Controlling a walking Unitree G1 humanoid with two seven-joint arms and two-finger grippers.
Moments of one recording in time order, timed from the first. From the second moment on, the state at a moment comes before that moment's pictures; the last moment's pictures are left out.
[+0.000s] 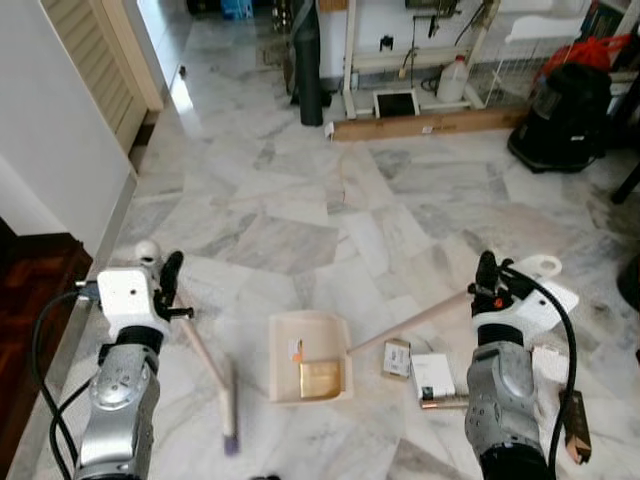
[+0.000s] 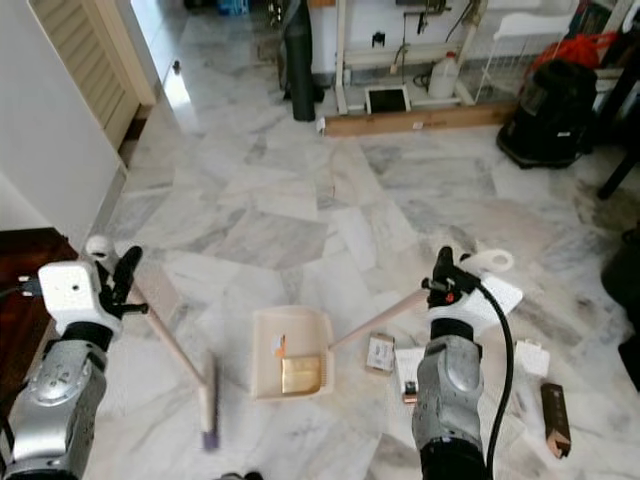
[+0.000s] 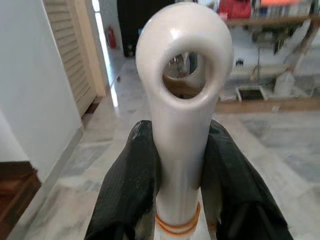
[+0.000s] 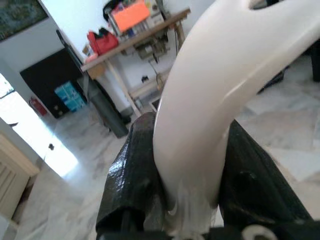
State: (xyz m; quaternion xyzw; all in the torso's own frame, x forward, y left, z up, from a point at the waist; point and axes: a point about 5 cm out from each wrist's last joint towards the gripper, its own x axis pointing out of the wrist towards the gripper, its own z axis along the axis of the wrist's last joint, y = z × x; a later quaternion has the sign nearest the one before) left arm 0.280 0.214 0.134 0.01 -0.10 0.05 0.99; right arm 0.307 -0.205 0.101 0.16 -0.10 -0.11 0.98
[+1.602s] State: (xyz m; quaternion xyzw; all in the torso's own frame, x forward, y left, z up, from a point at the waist) left arm 0.270 0.199 0.133 0.01 -0.11 0.08 0.99; right arm 0.290 -0.185 0.116 0.16 -0.09 -0.06 0.98
